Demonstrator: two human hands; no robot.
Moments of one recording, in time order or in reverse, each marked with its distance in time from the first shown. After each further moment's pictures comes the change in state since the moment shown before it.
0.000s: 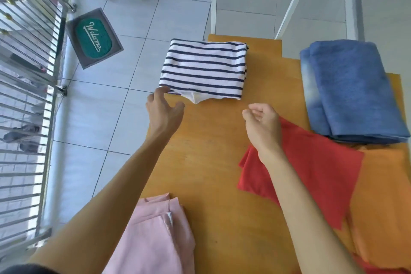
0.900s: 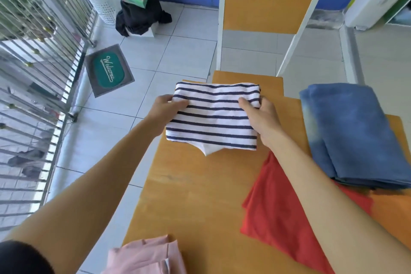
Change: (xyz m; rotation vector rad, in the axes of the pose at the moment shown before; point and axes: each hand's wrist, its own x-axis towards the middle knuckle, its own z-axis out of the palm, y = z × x) left_hand 0.081 0.049 -0.030 -0.334 -0.328 -0.126; right_hand 0.086 -0.072 0.008 0.221 -0.216 -0.030
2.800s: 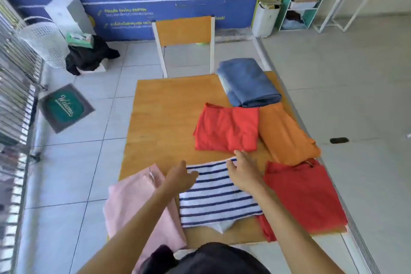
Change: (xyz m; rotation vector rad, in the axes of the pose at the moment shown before) left_hand -0.316 -0.165 0.091 0.798 -0.333 0.035; right_hand -0.355 0.151 -0.098 -0.785 0.060 0.045
